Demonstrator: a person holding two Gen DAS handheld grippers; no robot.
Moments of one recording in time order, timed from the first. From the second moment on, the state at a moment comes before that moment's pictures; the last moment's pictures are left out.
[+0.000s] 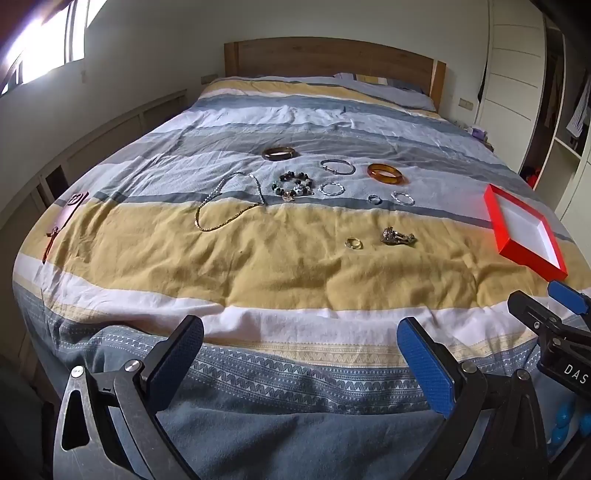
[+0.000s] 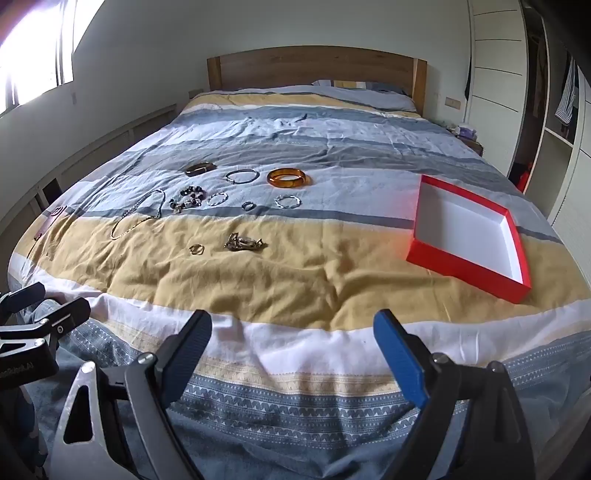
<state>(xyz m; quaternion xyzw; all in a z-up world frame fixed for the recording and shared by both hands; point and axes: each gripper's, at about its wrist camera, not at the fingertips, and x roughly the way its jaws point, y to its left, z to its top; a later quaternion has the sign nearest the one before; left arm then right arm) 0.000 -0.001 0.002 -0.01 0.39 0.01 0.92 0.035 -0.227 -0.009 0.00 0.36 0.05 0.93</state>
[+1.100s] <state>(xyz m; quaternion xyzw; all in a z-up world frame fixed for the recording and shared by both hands) 0.061 0.028 -0.032 -0.03 0.44 -0.02 0.90 0.093 -0.198 -0.030 -0.02 0.40 0.13 0.91</state>
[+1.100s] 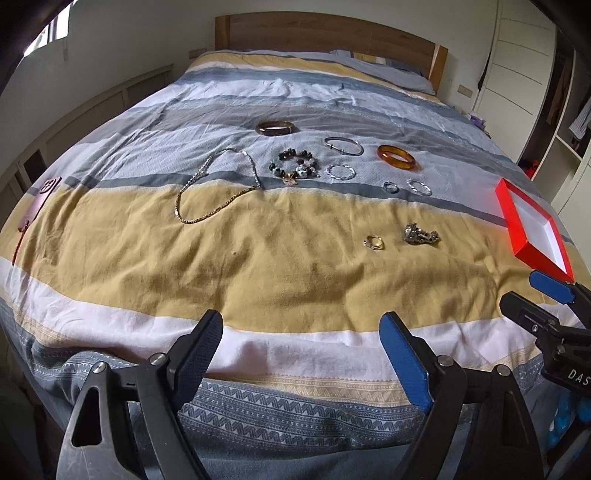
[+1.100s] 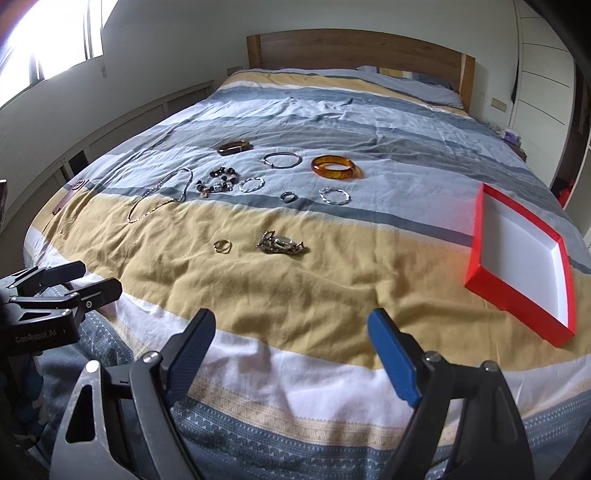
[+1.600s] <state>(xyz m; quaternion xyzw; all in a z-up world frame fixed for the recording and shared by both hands) 0.117 0.006 -0.050 -0.05 0.47 -0.09 0.88 0.166 -0.189 -0.058 -0.05 0.41 0.24 0.88</state>
